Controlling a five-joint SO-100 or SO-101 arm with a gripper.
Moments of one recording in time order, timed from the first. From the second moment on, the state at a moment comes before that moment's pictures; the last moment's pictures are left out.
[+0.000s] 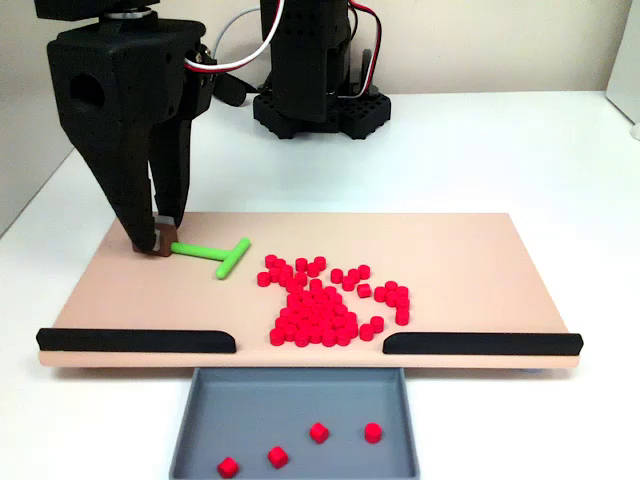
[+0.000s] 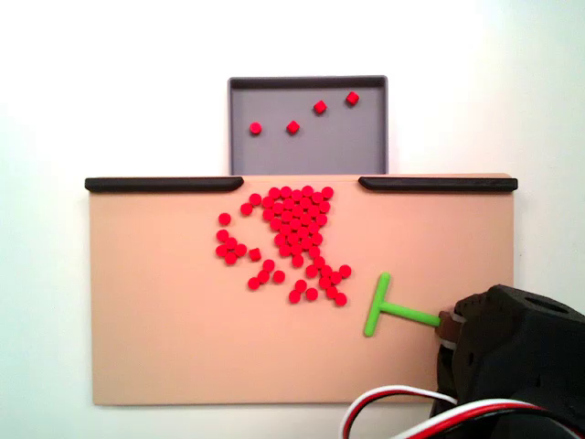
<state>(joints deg) 23.2 80.2 96.4 68.5 -184.2</state>
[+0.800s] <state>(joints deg) 19.1 79.1 96.8 67.4 -177.5</state>
